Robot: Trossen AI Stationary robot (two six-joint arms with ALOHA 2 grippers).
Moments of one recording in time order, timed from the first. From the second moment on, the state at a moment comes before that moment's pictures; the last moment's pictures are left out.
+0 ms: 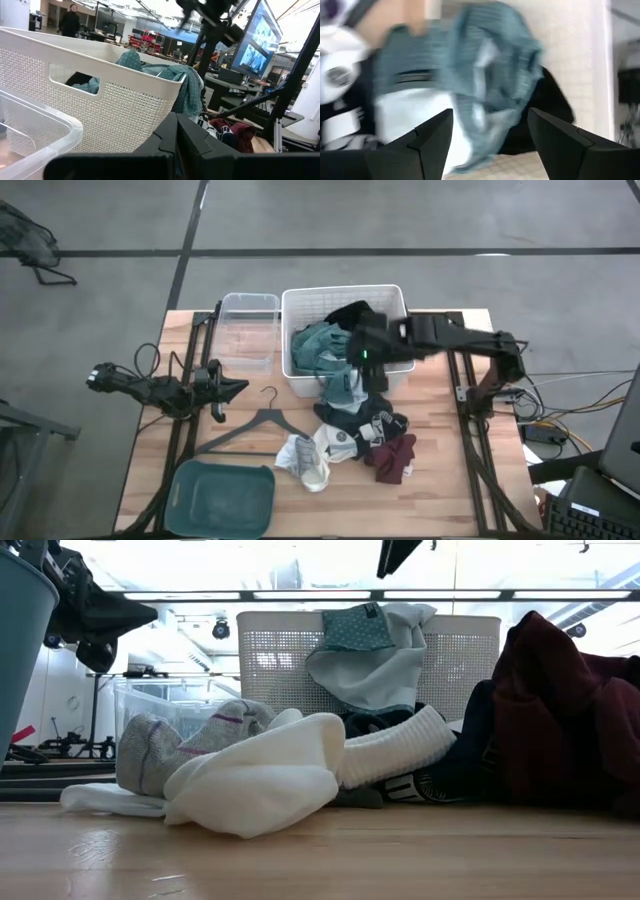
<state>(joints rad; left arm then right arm) -0.31 0.06 0.03 0.10 -0.57 -0.22 0.03 1.74 2.00 -1.40 0.36 -0.15</state>
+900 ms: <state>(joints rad) -0.31 0.06 0.03 0.10 -0.57 -0.22 0.40 1.73 1.42 -1.21 1.09 -0.13</state>
